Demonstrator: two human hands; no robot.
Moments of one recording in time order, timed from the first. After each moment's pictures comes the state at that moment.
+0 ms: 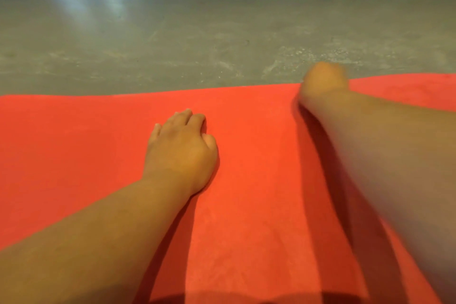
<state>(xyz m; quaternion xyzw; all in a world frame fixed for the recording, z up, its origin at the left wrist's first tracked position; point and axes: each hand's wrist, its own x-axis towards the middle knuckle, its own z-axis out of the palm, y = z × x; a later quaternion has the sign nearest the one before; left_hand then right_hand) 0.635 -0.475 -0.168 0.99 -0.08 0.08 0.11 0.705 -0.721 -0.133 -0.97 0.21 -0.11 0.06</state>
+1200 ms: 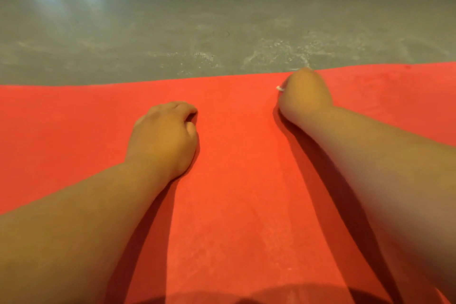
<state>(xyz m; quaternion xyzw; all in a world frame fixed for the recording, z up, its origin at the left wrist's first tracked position) 0.632 -0.478 -0.162 0.97 -0.14 0.13 0.16 0.658 -0.720 -0.146 -0.98 0.15 -0.14 0.07</state>
